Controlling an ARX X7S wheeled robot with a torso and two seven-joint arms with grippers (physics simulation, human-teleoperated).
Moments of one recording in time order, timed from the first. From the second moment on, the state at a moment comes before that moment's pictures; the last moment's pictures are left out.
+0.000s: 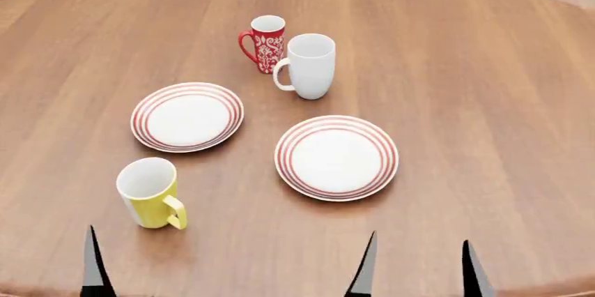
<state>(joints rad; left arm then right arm) 0.03 -0.10 0.07 0.16 0.05 0.26 -0.20 -0.02 0.07 -0.06 -0.11 0.15 -0.33 0.09</state>
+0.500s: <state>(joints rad) 0.06 -0.13 0.04 0.32 0.11 0.44 -0.33 -0.03 0.09 -0.09 -0.18 0.17 -0.61 0.12</state>
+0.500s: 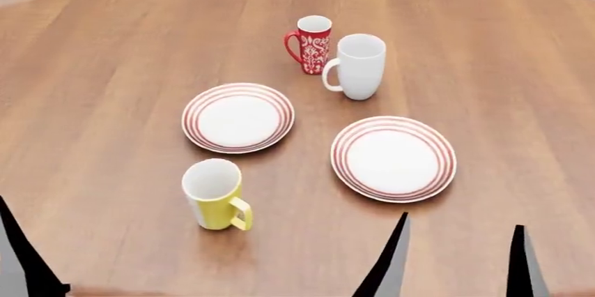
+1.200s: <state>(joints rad) 0.05 -0.17 0.08 0.31 0.11 0.44 -0.37 -0.03 0.14 -0.17 -0.19 0.14 -0.60 0.14</state>
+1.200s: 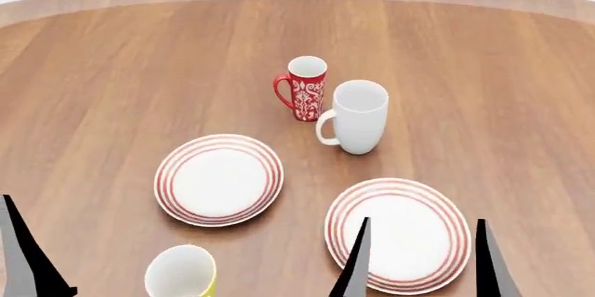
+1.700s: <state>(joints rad) 0.06 -0.19 0.11 0.30 0.10 0.45 -0.39 -0.02 0.17 -0.23 -0.18 0.08 -0.53 0.13</state>
